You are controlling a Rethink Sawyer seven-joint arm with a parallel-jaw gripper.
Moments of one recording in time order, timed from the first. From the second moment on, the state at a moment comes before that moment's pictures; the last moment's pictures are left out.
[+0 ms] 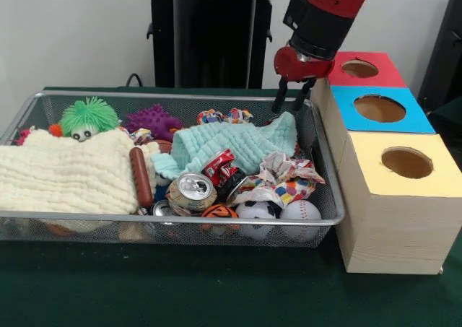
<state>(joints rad) 0.15 -0.58 -0.13 1.79 -0.42 0.38 1.58</state>
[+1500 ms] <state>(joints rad) -0.33 -0.64 0.21 1.90 -0.47 0.47 1.58</state>
